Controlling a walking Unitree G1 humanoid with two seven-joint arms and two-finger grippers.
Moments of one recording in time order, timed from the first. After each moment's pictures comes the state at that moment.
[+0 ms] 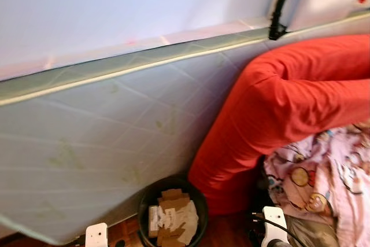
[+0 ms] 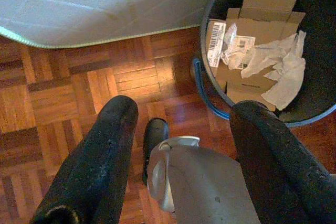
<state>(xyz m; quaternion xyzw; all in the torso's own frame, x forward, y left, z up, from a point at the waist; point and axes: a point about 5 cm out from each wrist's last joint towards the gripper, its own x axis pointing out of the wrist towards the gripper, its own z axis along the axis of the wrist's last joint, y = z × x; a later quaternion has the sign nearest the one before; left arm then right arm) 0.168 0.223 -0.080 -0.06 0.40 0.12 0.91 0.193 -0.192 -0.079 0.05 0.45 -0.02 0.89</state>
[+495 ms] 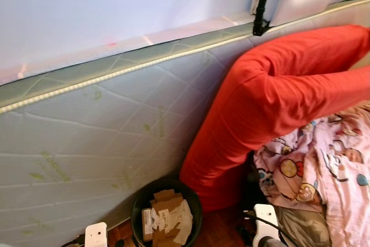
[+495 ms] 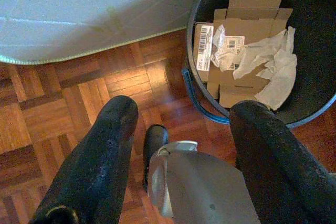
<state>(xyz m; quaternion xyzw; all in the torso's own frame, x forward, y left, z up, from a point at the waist) 0.169 0.224 -0.080 -0.06 0.40 0.12 0.91 0.199 -0.169 -0.079 0.05 0.46 -0.01 0.89</state>
